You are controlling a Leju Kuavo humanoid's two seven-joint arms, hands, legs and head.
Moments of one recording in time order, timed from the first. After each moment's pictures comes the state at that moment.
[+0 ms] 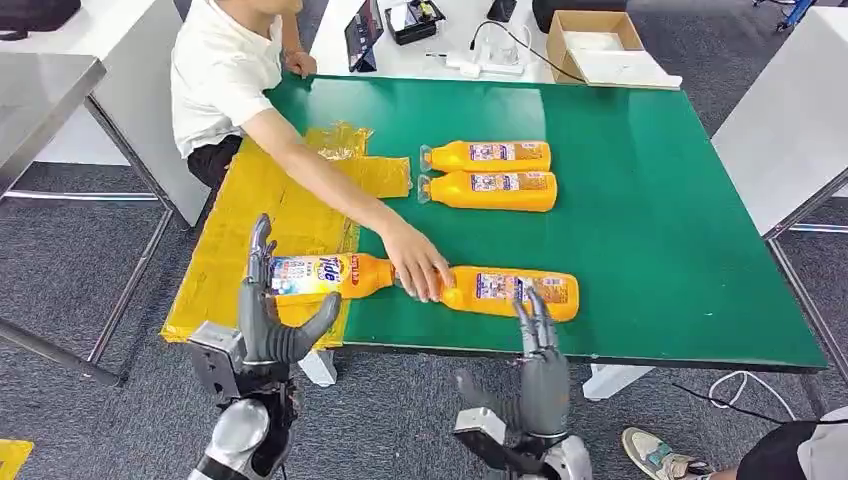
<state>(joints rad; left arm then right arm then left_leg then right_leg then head) -0.02 -0.16 -0.37 -1.48 -0.19 0.33 -0.53 0.07 0.10 0.29 -1.31 0.94 -0.66 -0.51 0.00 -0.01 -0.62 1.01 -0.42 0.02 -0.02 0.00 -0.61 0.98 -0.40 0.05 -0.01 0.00</state>
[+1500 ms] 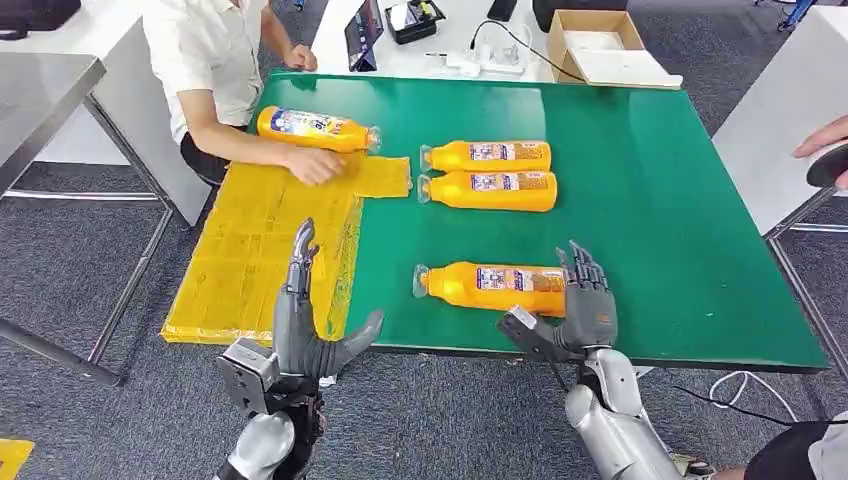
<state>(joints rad) -0.06 -0.16 -0.52 -1.47 -0.16 0.31 -0.52 -0.39 -0.04 0.26 -0.71 1.16 -0.58 -0.24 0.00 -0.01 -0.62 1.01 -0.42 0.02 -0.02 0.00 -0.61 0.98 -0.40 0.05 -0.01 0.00</state>
